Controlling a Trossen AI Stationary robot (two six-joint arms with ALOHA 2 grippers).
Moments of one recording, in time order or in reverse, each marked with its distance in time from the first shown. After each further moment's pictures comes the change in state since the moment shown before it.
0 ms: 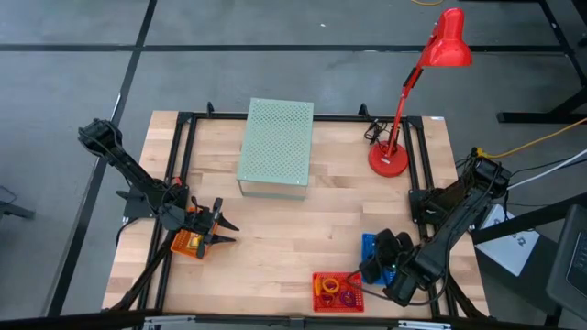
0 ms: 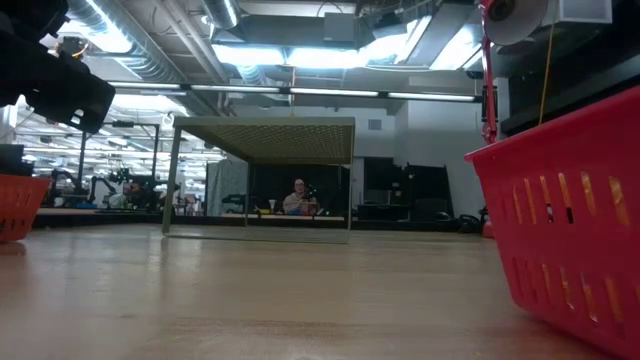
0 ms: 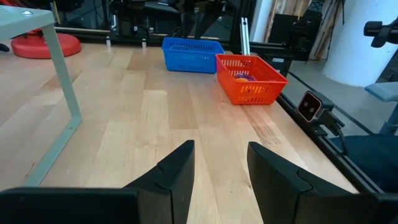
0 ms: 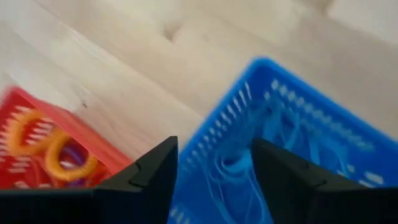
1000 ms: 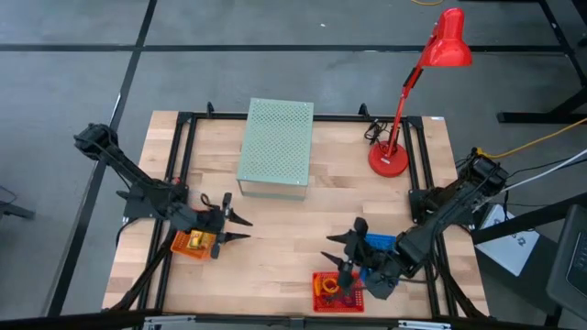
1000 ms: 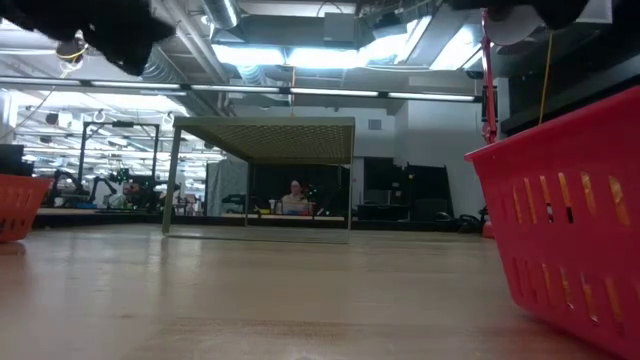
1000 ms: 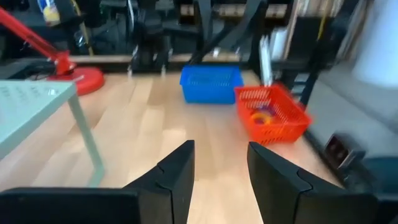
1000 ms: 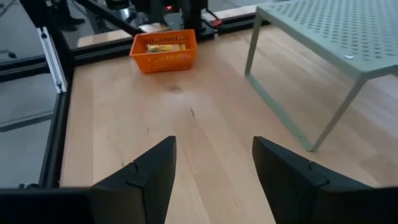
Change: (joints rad) left arm 0.120 0.045 0.282 -0.229 0.021 0.096; right arm -0.156 0.000 0.000 0.744 0.462 -1.190
